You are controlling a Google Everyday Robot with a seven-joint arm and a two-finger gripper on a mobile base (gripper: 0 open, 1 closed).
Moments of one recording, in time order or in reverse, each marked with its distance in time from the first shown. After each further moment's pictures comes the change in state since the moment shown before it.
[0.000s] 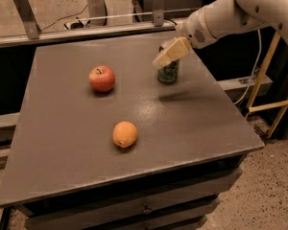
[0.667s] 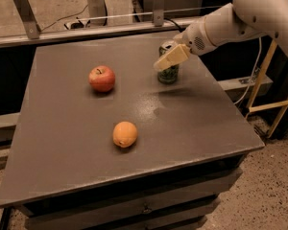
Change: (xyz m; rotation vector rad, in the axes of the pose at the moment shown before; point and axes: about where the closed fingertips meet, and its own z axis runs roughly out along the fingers) arm 0.021 -0.005 0.014 -0.009 0.003 0.062
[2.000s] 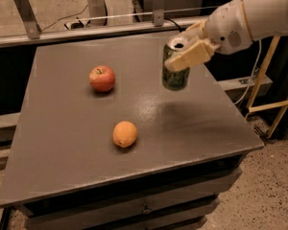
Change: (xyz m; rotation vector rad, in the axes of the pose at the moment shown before) arm -0.031 0.107 -0.097 -0.162 -0.100 -0.158
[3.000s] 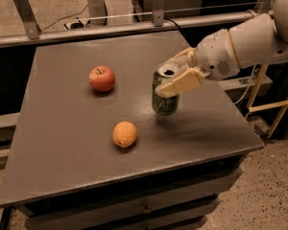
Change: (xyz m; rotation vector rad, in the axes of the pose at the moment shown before) arm 0.023 0.045 0.027 -0.096 -0.022 0.027
